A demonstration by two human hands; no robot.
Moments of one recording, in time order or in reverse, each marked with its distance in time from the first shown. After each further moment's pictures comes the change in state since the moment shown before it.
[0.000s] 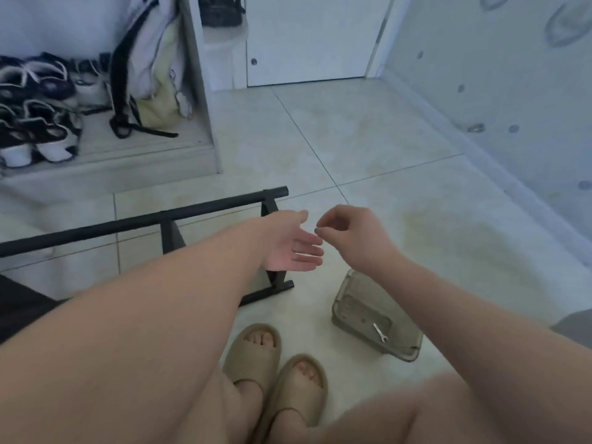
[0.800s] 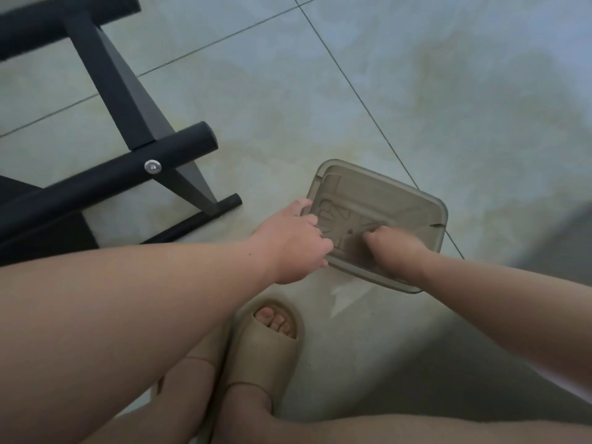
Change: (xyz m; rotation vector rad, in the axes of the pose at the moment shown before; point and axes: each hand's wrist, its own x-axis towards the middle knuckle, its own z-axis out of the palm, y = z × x) left_hand 0.222 -0.138 0.050 2.200 -0.278 0.750; right_hand 0.019 0.369 0.055 -1.027 -0.737 0.217
